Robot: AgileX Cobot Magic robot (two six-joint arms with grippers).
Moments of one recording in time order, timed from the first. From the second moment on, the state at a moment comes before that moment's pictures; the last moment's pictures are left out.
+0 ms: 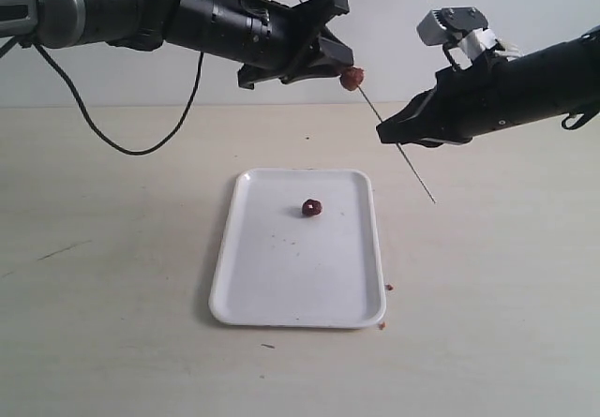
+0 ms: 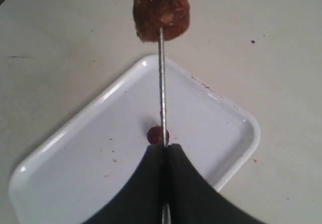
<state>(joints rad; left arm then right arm) -0.48 2.18 -1.81 -1.15 0.63 0.48 -0.03 1.83 -1.13 1.29 0.71 -1.51</state>
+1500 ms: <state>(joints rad) -0.72 2.37 -1.97 0.12 0.84 -0.31 -0.03 1.83 -1.13 0.92 0.41 -1.13</state>
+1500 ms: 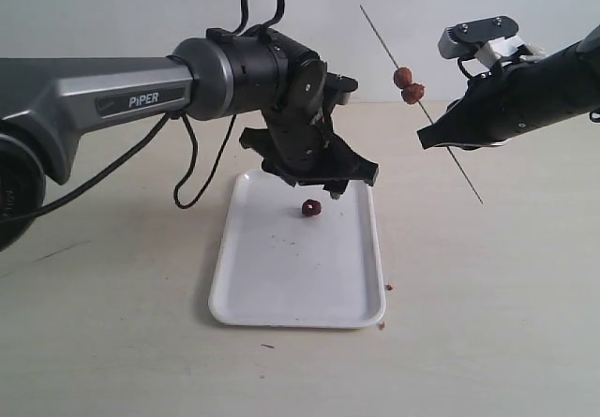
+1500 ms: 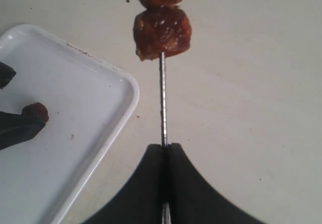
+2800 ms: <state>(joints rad) -0.69 2.48 -2.02 0.10 0.85 -0.37 -0.03 1.83 -1.13 0.92 0.44 -1.11</state>
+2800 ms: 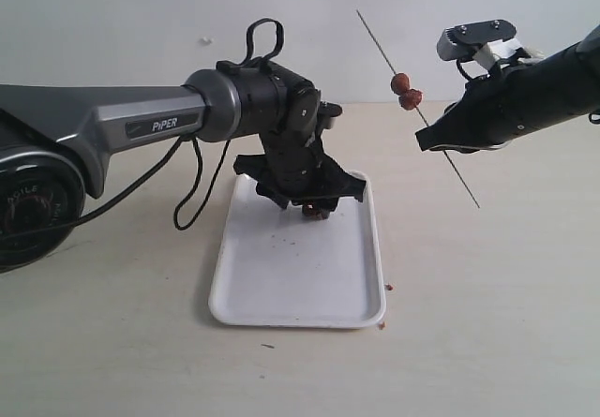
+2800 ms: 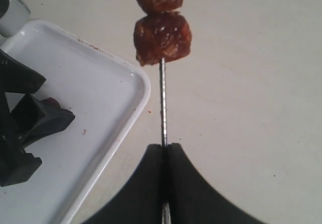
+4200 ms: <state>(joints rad) -0.57 2.34 -2.02 -0.51 0.65 -0.15 -0.03 1.83 -1.13 0.80 0.52 -0.92</state>
